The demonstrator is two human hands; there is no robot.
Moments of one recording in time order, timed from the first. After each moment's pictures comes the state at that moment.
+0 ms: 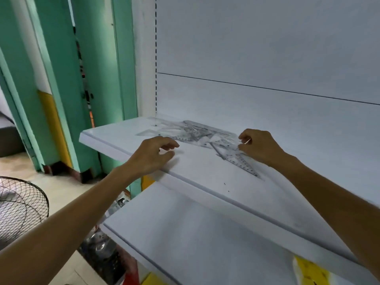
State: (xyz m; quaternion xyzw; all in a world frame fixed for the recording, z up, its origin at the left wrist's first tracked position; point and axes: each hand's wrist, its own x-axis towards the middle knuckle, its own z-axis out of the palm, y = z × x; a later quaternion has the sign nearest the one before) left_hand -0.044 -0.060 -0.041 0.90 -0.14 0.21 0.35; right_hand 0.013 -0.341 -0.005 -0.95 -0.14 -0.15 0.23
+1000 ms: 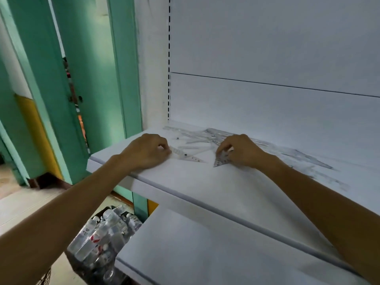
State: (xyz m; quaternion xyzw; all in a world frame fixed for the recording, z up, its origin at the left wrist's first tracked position) left_hand 0.084 0.078 -0.035 0.97 -0.15 0.13 0.15; right_hand 0.106 -0.187 -0.021 -0.96 -0.19 -0.07 0.18
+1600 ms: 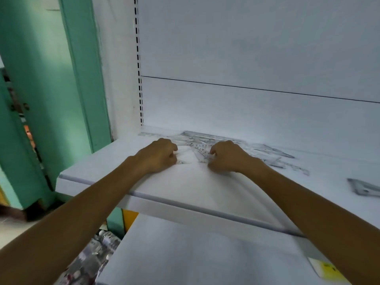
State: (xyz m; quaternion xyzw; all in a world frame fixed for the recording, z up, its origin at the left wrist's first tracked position) left_hand 0.114 0.025 -0.034 0.96 -0.26 0.07 0.13; right_hand 0.074 -0.176 -0.016 -1.00 -0.04 -0.05 0.06
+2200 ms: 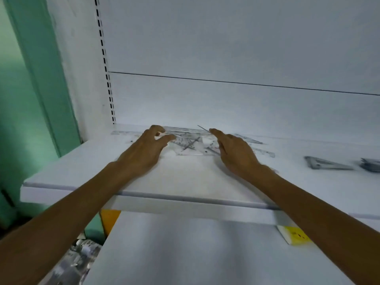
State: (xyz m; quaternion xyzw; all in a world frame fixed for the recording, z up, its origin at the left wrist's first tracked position) left_hand 0.100 0.013 -0.045 0.87 -0.39 0.24 0.18; right_hand 0.021 -0.226 -0.031 -0.96 -0.04 -0.27 0.07
